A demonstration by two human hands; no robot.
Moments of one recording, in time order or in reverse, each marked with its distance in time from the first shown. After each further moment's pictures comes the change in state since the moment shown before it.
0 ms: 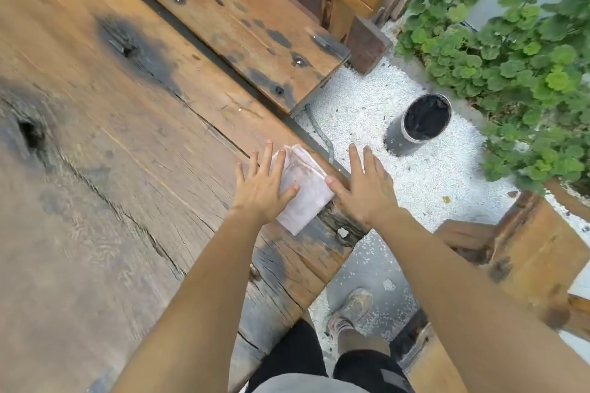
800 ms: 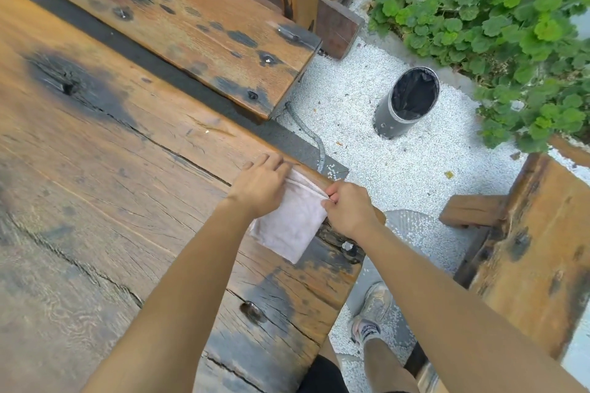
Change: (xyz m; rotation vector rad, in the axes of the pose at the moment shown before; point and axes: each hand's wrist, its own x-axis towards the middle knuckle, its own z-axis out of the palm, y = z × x) left_hand 0.102 -0.006 0.011 0.192 -0.046 0.402; right_hand 0.039 0.003 0.061 0.441 -0.058 0.262
